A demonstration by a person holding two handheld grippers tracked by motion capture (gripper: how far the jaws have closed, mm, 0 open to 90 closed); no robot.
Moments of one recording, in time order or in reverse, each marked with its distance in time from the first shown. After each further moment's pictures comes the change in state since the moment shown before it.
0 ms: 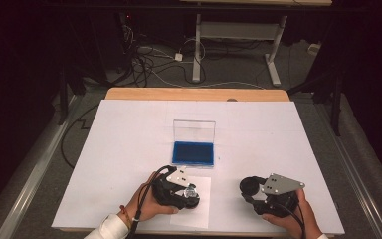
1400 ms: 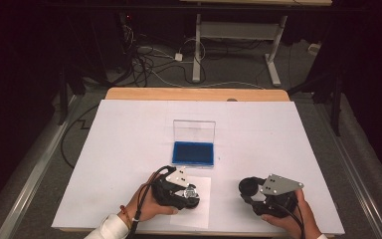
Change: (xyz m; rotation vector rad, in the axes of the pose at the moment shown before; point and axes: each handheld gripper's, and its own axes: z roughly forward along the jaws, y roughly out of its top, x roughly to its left) left arm 0.000 -0.002 0.001 -0.006 -0.004 -0.002; right arm 0.002 0.001 0.001 0.003 0.007 -0.004
